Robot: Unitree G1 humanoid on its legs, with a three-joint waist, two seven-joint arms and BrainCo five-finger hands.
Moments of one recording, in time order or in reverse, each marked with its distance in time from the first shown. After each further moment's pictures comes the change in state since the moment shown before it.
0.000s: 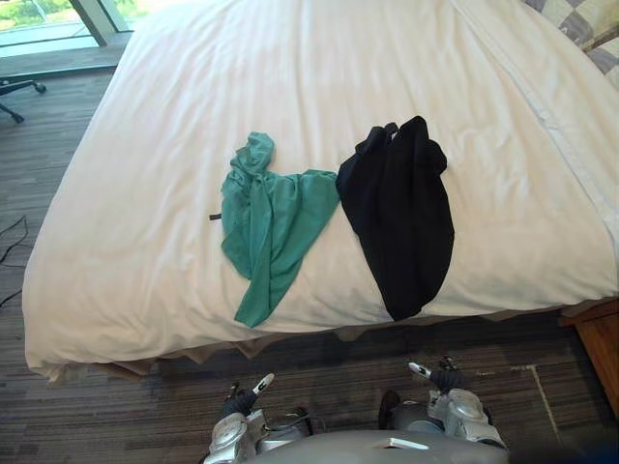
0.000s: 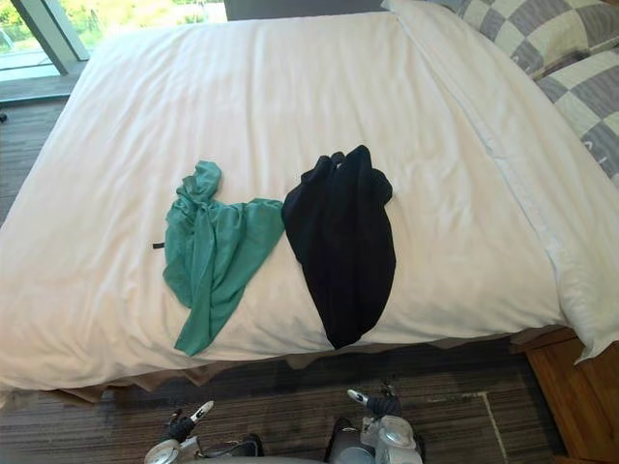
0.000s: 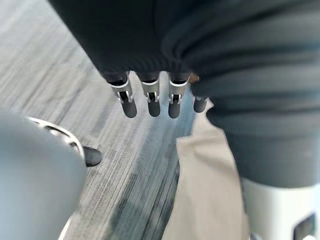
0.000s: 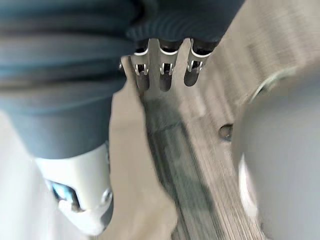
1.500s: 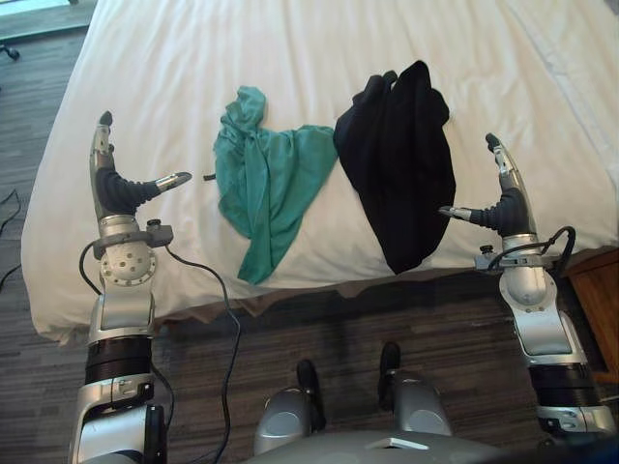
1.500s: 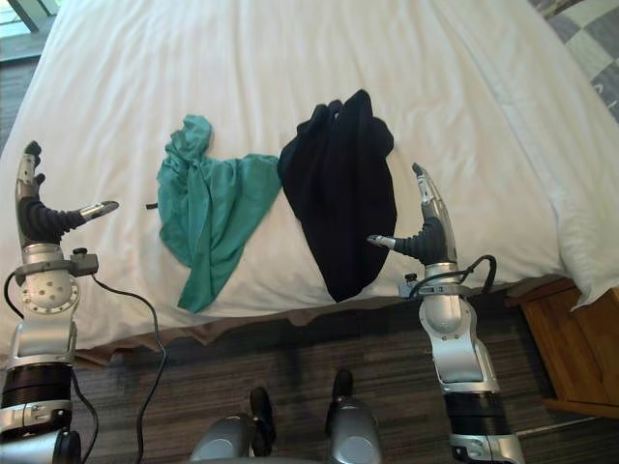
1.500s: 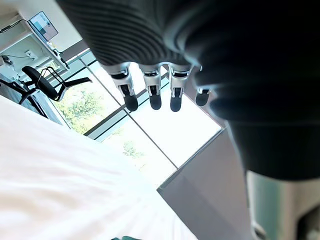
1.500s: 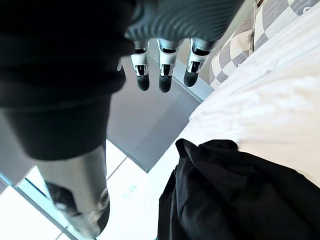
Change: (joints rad) left arm -0.396 0.501 -0.097 -0.864 0.532 -0.059 0.133; right arm -0.213 -0.363 0.277 -1.060 -0.408 -0.142 -0.018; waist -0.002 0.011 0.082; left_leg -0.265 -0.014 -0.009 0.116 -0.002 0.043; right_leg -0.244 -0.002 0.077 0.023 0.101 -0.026
